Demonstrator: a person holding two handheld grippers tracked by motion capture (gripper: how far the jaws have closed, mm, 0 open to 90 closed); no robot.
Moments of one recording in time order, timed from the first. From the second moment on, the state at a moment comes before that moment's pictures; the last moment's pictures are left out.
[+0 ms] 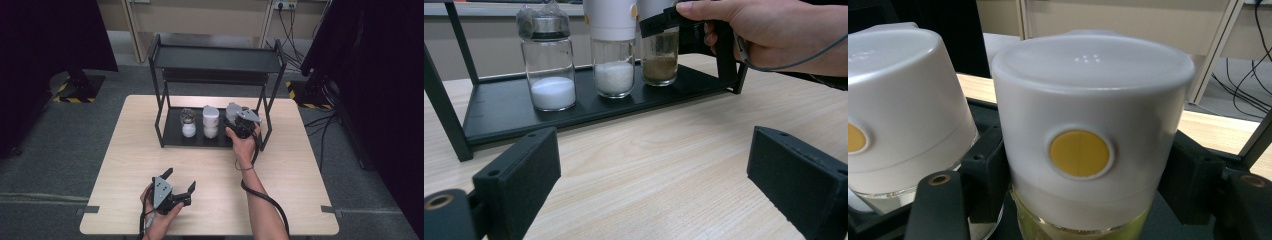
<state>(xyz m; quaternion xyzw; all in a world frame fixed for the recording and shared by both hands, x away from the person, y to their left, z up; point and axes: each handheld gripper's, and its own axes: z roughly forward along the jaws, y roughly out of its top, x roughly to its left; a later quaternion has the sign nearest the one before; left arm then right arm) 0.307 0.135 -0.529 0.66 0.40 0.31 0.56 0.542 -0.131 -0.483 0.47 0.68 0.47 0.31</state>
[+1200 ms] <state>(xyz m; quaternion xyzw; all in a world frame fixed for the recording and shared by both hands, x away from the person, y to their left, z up) 0.307 0.134 -0.529 0.66 0.39 0.31 0.56 0.536 -0.132 -0.487 0.47 0.68 0.49 0.30</state>
